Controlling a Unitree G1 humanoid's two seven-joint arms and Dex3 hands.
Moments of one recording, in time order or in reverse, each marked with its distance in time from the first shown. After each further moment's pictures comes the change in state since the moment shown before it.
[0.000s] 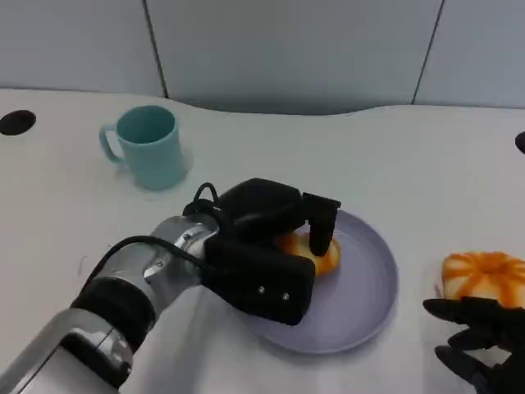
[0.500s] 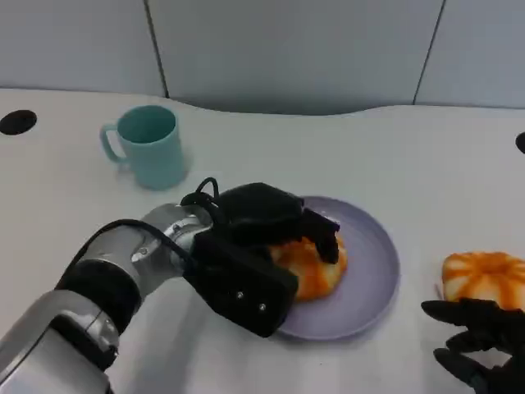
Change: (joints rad) left arm -0.051 0.054 -0.049 0.040 0.018 -0.148 -0.090; right arm 0.005 0.000 0.000 0.000 0.002 -0.011 0.007
